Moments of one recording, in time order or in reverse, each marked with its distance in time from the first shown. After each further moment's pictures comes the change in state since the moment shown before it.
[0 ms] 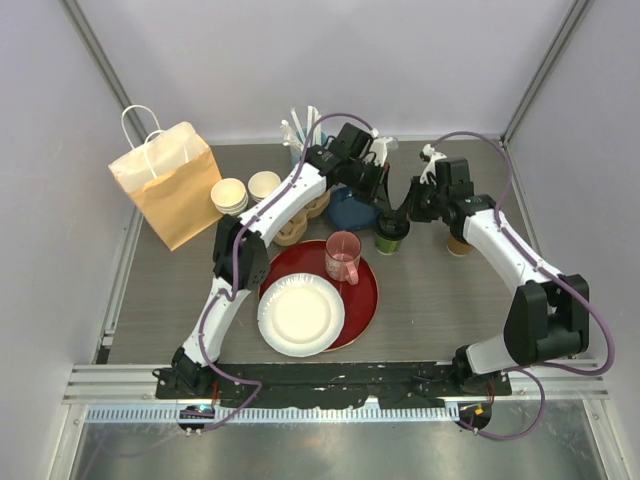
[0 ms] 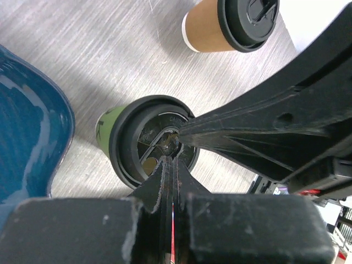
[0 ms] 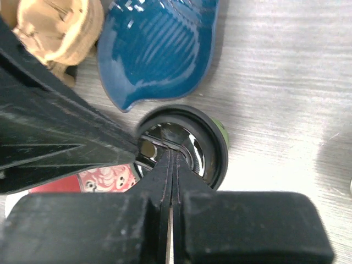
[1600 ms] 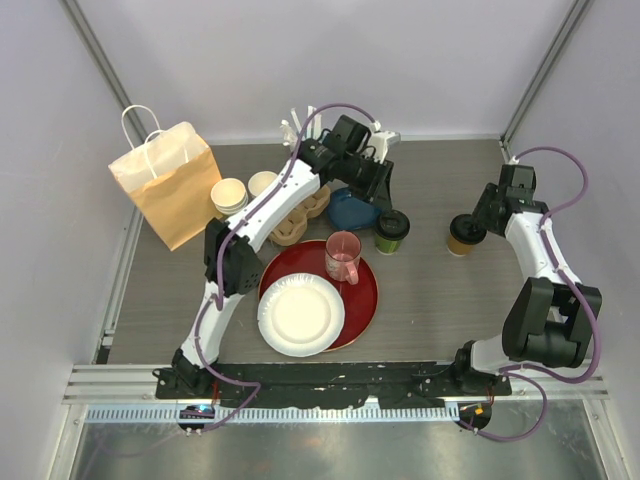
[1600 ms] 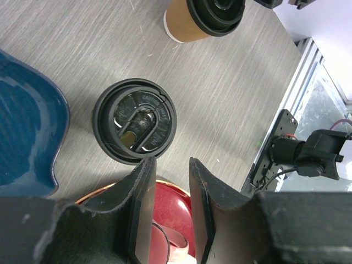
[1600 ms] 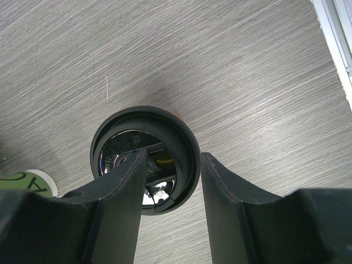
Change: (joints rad) left arm -0.003 -0.097 0.006 -0.080 -0.003 0.100; right arm -0.404 -0.016 0.005 -0.150 0.354 -0.026
